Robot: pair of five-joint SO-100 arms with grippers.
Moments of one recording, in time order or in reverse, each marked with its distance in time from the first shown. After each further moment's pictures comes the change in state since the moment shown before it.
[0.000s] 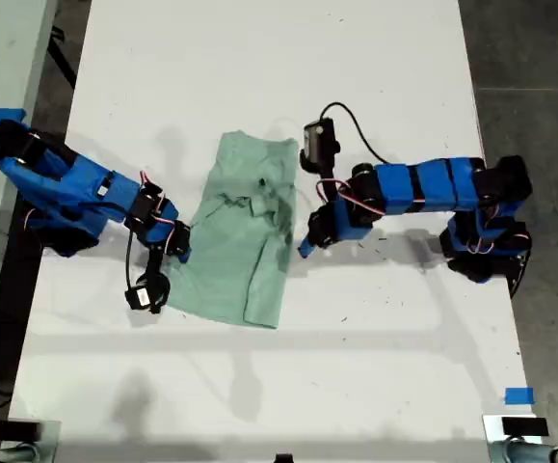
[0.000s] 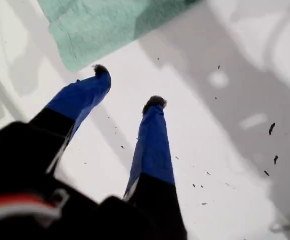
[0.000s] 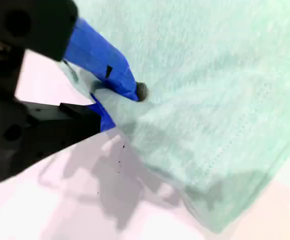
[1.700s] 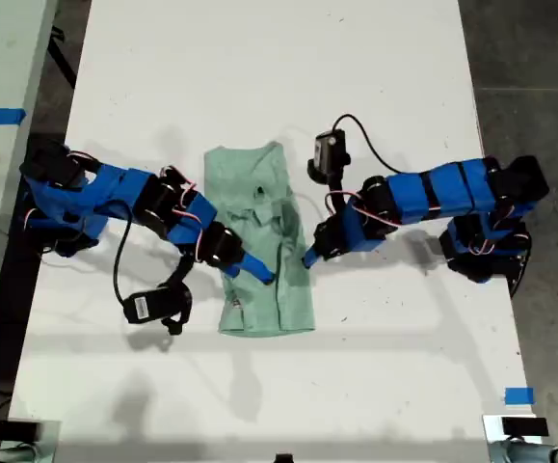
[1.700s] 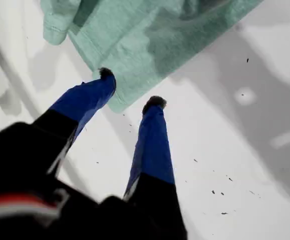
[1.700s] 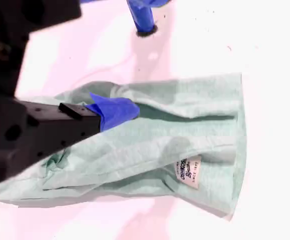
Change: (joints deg) arm 0 5.1 -23.6 -72.3 24.3 5.6; arm 1 -4.0 7.1 11.3 -9.2 4.9
